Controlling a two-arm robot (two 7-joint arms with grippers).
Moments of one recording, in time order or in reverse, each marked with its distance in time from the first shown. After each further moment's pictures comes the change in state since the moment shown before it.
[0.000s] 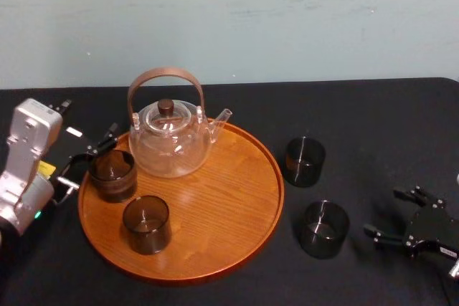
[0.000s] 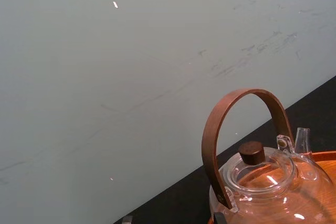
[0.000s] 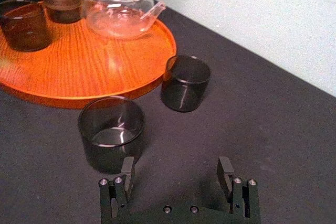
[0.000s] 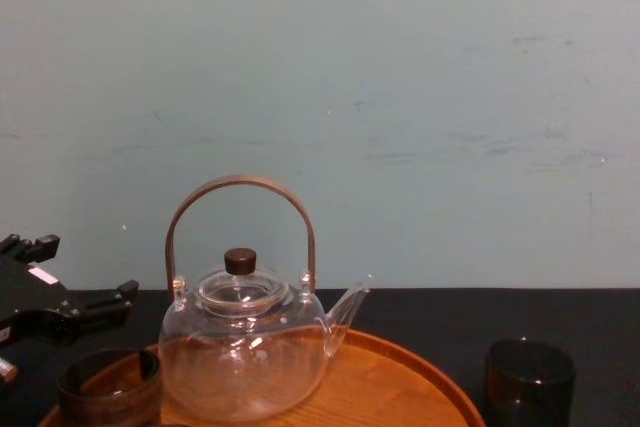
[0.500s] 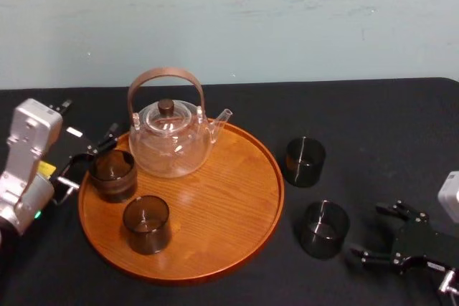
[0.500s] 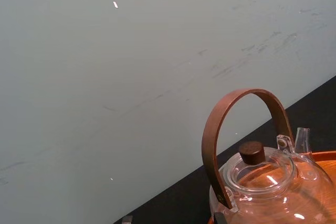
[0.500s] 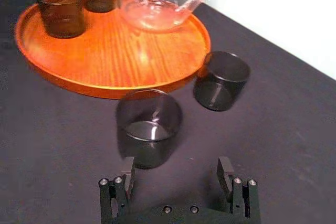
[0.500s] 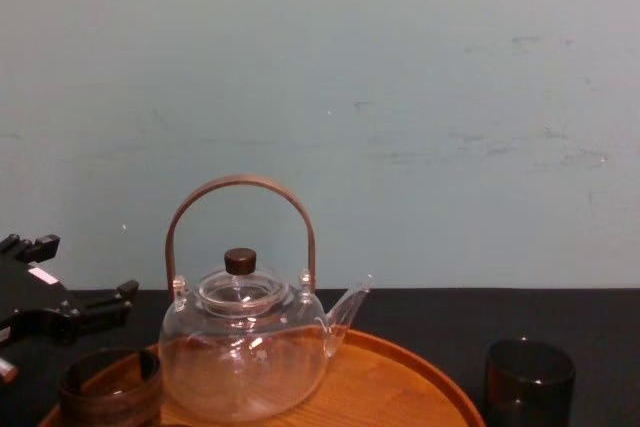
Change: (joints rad) left arm 0.000 0.000 0.000 0.000 0.000 0.000 0.000; right arm 0.020 -0.016 -0.032 0.012 -0.061 -0.002 0.088
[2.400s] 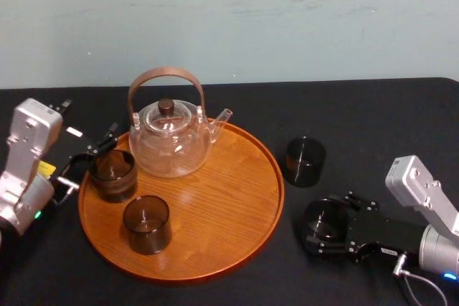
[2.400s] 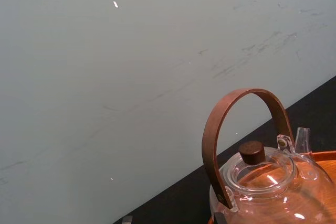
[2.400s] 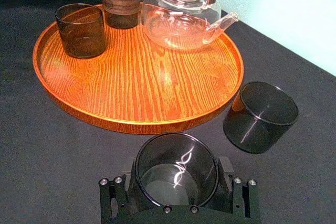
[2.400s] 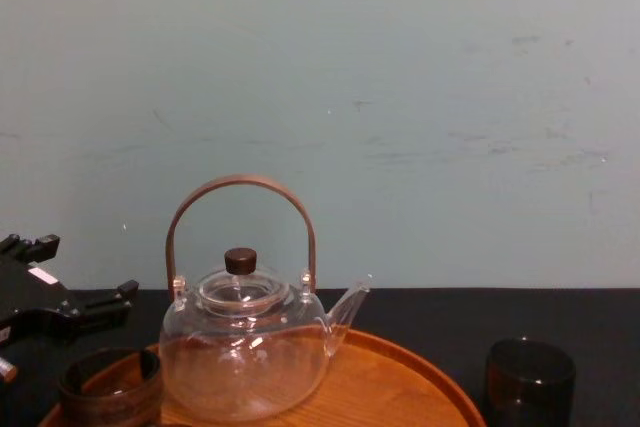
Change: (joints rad) left arm 0.000 0.000 0.000 0.000 0.000 0.000 0.000; right arm 0.199 -0.122 -0.132 0.108 -0.057 0.037 0.095
